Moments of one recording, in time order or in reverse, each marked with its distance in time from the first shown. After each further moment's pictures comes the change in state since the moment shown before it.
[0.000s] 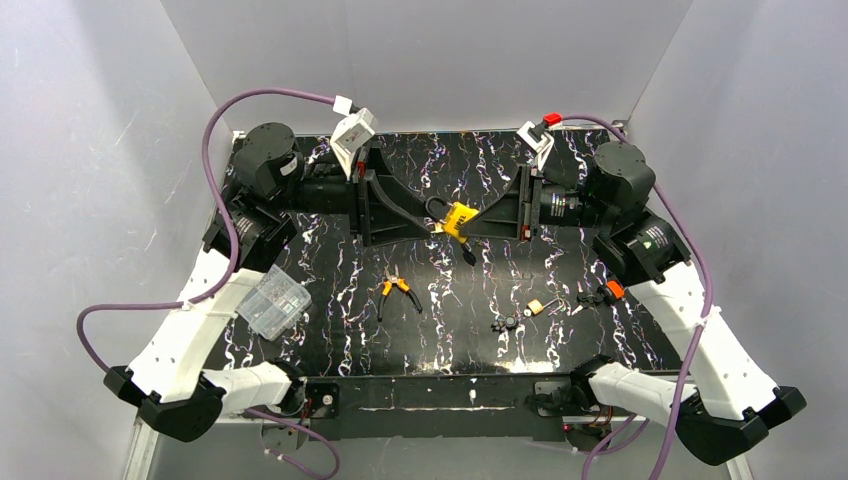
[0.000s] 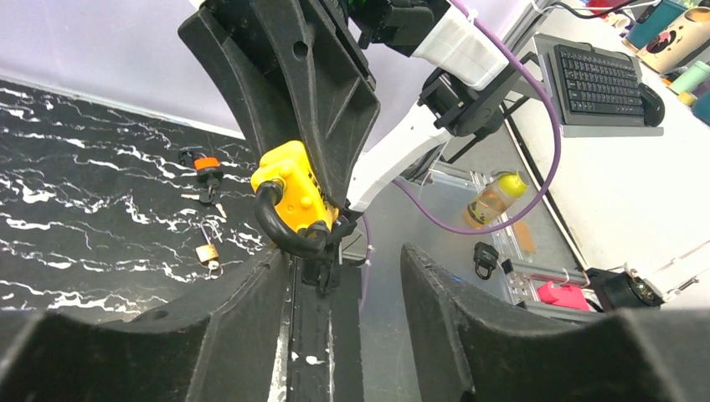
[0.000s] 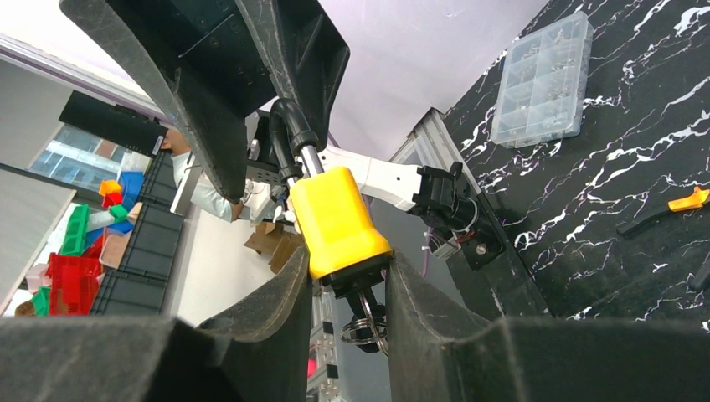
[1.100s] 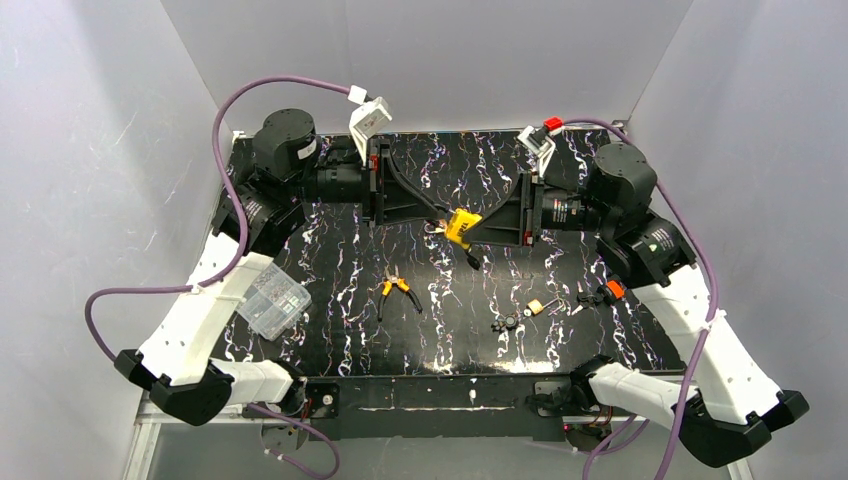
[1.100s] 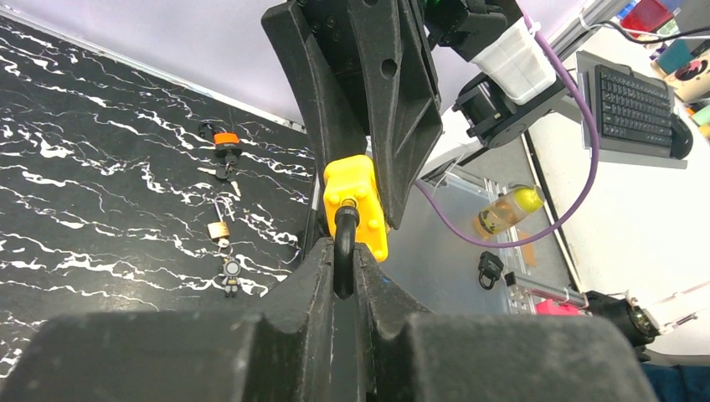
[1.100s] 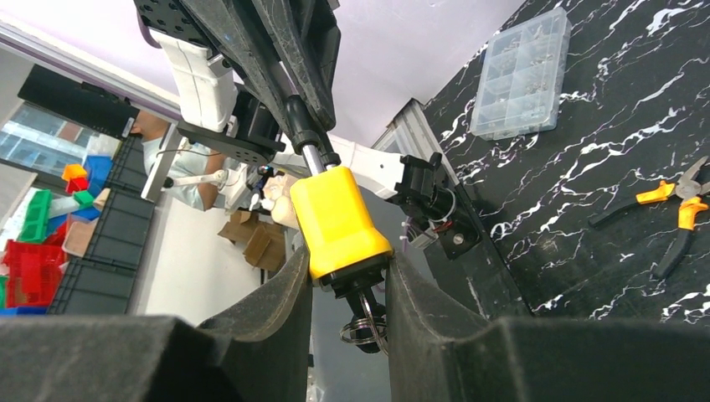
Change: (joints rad) left arm -0.001 0.086 0.103 -0.152 -0.085 0.038; right arm 0.000 -0.008 0.017 -0.085 0.002 -0.099
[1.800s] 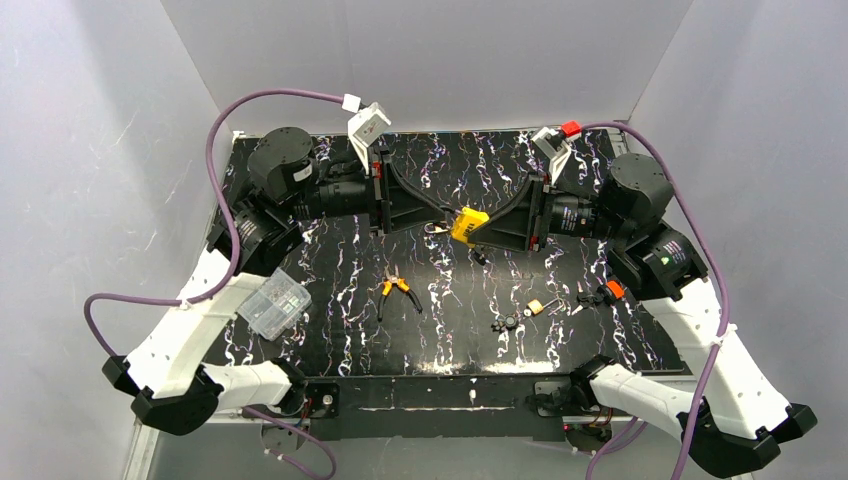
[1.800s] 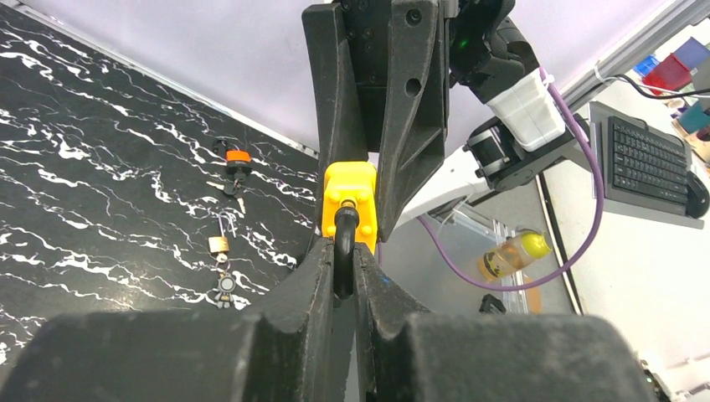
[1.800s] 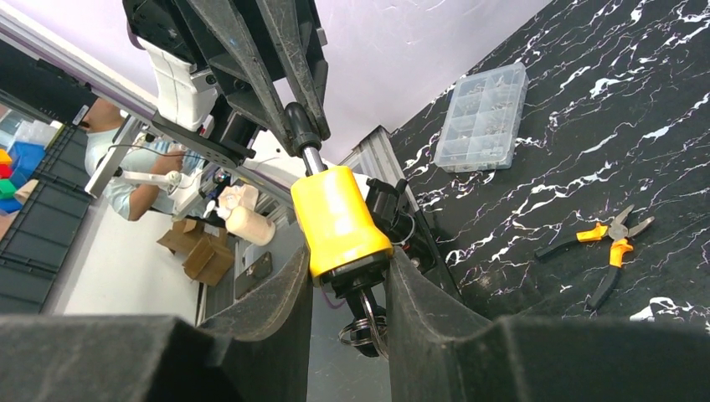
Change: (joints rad) left arm -0.115 -0.060 -0.049 0.044 -0.214 -0.097; right arm 0.017 -0.061 -0.023 0.035 0.071 -0.122
